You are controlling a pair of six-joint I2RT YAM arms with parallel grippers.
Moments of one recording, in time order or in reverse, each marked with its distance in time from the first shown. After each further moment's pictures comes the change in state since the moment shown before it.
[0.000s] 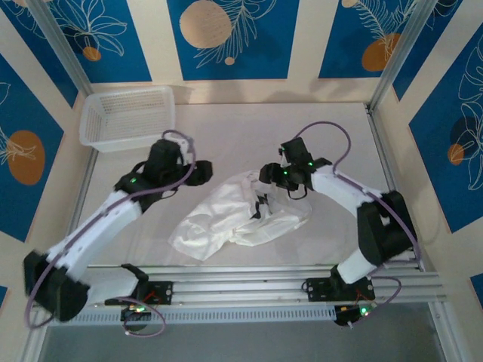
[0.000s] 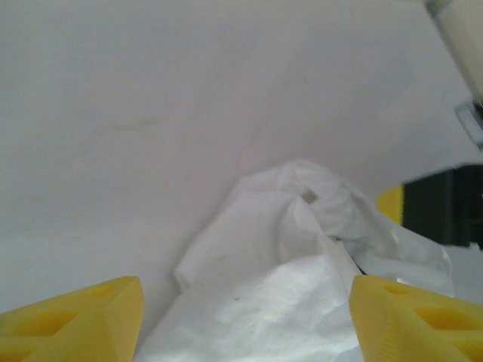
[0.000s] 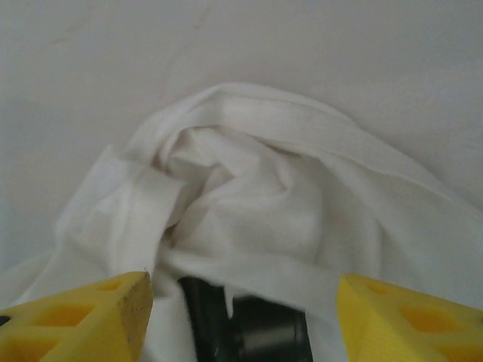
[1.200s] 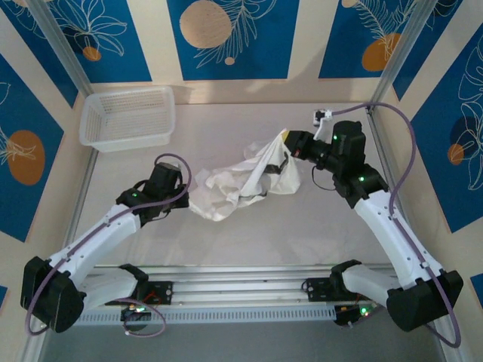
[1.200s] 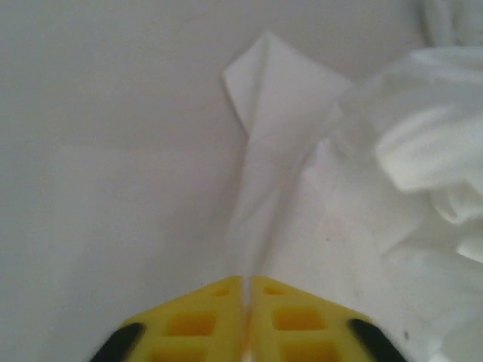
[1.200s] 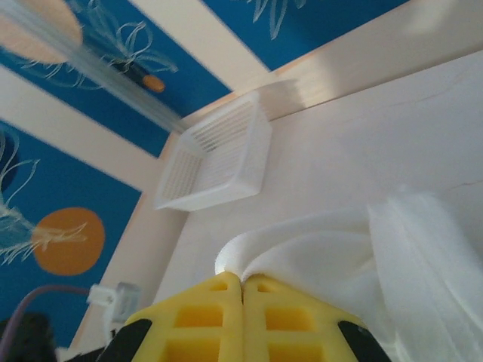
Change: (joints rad) left arm 0.021 -0.124 -0.235 -0.132 -0.204 -0.101; right arm -0.088 -0.521 0.026 0.185 -0.186 0.073
